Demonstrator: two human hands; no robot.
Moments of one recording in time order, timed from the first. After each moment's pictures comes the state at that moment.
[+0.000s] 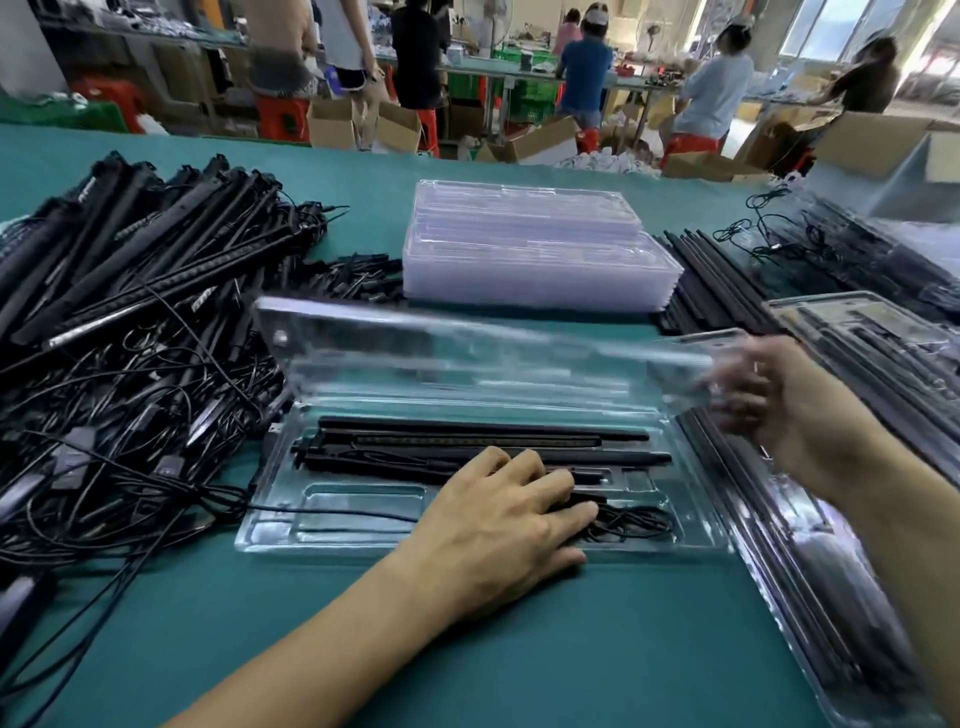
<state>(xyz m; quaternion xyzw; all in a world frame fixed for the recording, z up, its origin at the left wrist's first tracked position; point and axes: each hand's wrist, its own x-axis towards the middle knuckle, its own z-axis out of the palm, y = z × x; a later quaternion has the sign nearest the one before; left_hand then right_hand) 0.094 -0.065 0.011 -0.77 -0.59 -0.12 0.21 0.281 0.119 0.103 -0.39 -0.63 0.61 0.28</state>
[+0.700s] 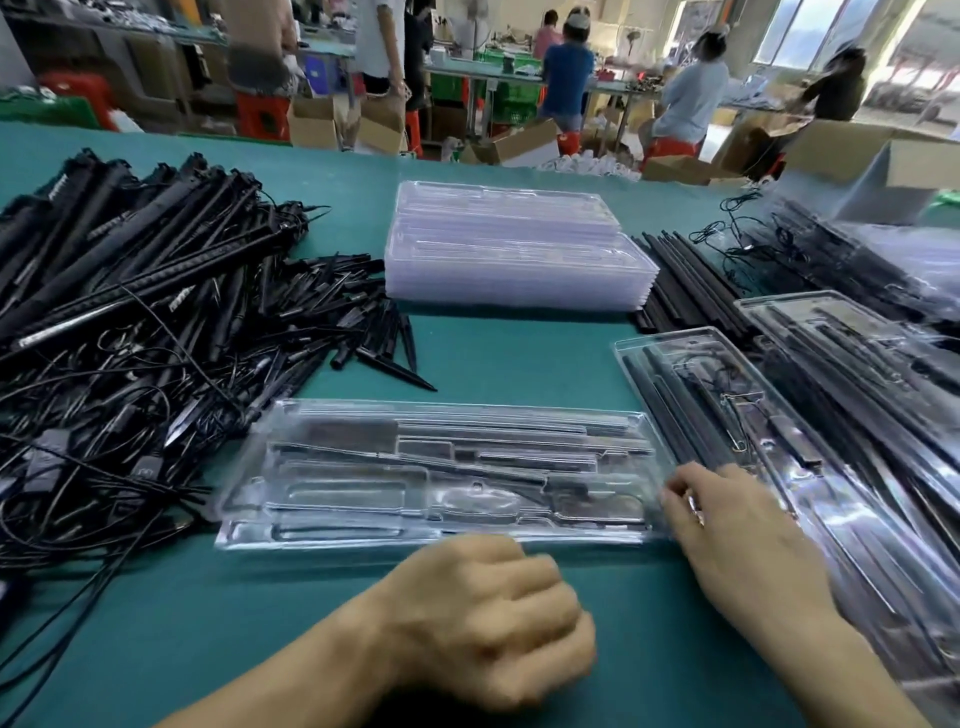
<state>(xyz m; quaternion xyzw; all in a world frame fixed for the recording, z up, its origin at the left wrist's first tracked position) 0.115 -0.102 0.028 -0.82 -0.40 -0.27 0.31 0.306 0.043 0.038 -0.51 -0.84 0.07 0.14</state>
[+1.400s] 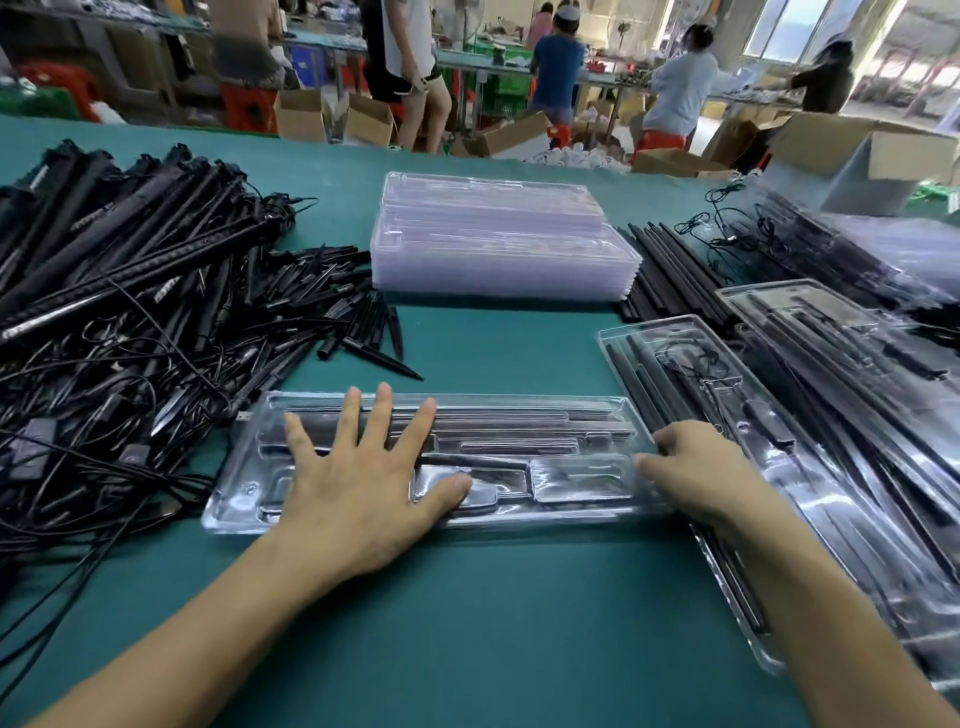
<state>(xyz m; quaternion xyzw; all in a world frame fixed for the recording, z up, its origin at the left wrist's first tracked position) 0.049 -0.093 0.000 -0.51 -0.86 -0.02 -0.02 0.286 0.080 0.060 -0.56 -0.79 0.25 0.05</state>
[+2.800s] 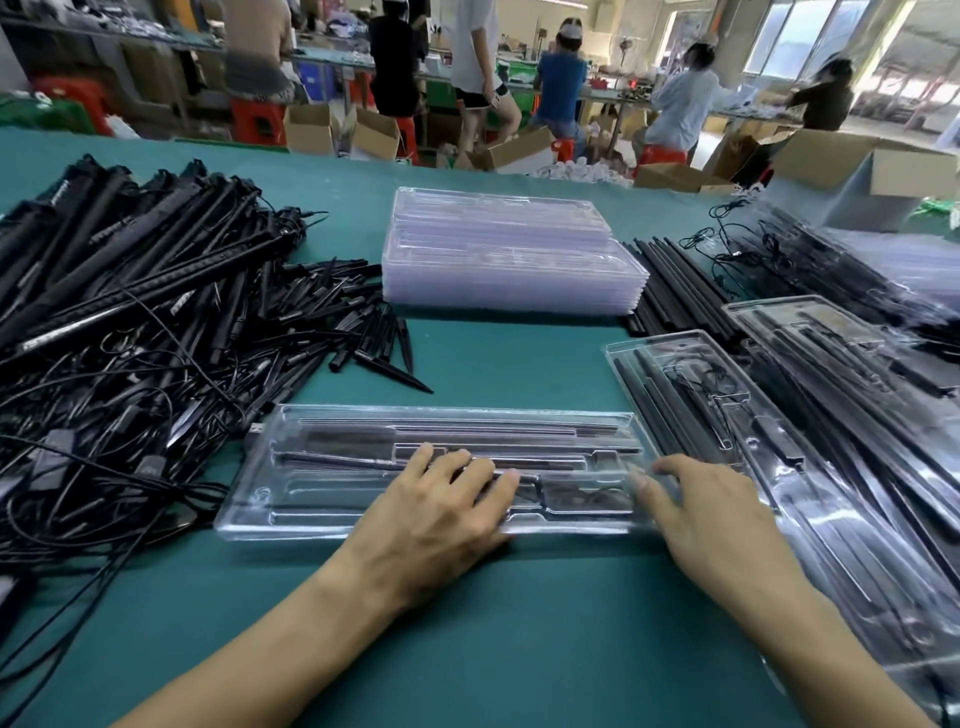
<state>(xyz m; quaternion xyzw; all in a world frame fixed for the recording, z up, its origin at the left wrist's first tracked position) 0.080 -0.089 0.009 -0.72 -0.62 -0.09 0.28 0.298 0.050 0.039 -0.53 -0.84 0.08 0.10</state>
